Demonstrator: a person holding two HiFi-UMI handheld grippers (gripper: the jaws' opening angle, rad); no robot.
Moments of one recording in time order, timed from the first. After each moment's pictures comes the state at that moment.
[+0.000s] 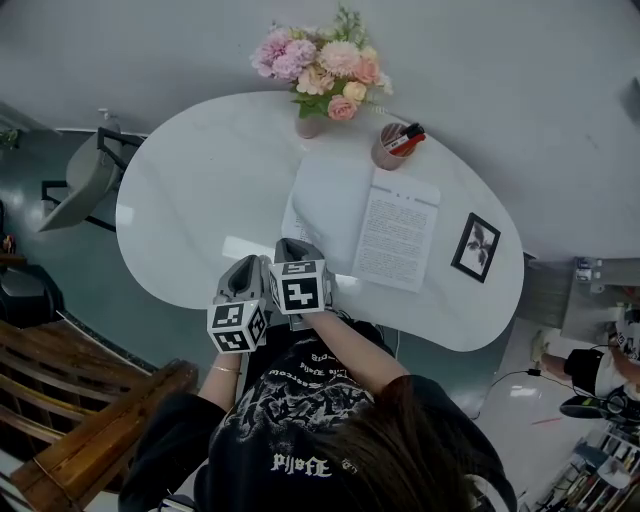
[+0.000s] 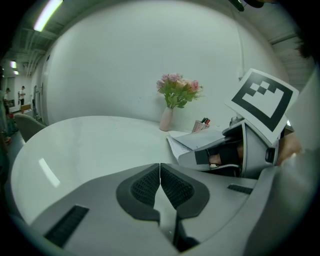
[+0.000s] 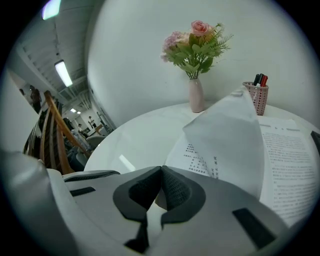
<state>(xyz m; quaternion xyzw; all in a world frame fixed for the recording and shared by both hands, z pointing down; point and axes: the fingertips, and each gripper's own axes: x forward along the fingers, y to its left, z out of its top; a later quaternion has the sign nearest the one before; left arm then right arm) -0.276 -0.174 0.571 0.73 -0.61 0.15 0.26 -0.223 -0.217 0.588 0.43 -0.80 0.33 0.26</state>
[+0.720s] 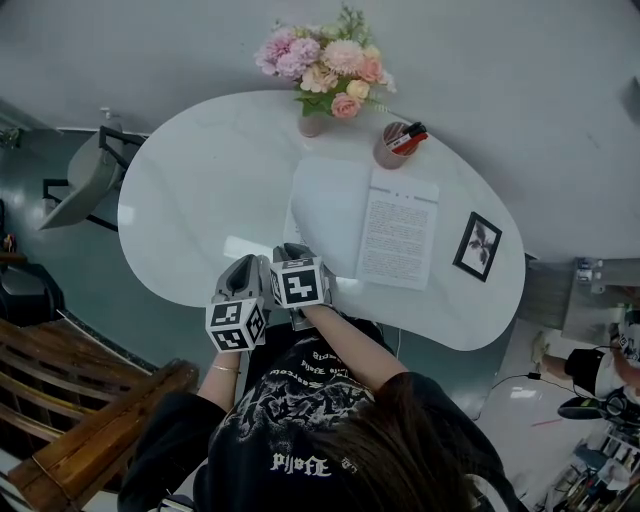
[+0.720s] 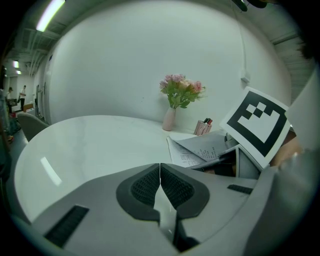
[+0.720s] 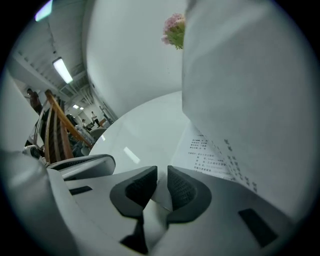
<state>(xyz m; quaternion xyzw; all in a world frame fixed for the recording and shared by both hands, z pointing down) -0.287 -0.169 0.573 0.72 -0.62 0.14 0.27 -0.235 -0.199 0.622 0.39 -0.79 0.36 0.29</state>
